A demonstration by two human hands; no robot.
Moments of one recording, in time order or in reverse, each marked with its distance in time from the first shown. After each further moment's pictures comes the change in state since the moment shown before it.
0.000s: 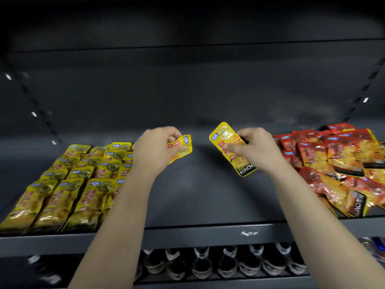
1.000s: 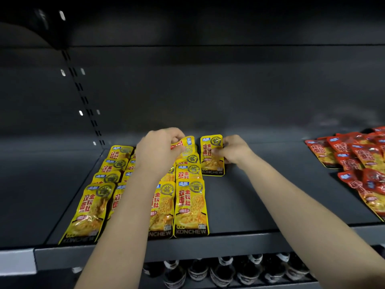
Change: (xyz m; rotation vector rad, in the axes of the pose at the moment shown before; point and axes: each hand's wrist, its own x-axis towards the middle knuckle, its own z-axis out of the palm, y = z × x) left_hand 0.003 -0.122 -0.066 0.035 0.034 0.037; right_hand 0.061 -0.076 0.172 0.200 -0.148 0.317
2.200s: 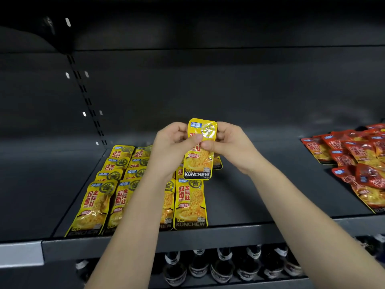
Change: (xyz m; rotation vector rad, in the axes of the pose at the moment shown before) left_hand -0.017 0.027 0.004 -1.090 -0.124 -0.152; right_hand -0.072 -0.029 -0.011 0.444 -0.248 -0.521
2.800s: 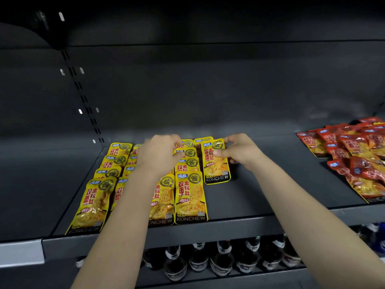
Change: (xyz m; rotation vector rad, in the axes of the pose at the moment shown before) left_hand 0.011 -0.018 -0.030 1.255 -0.072 0.089; right_hand 0.006 0.043 -0.032 -0.333 0.215 0.464
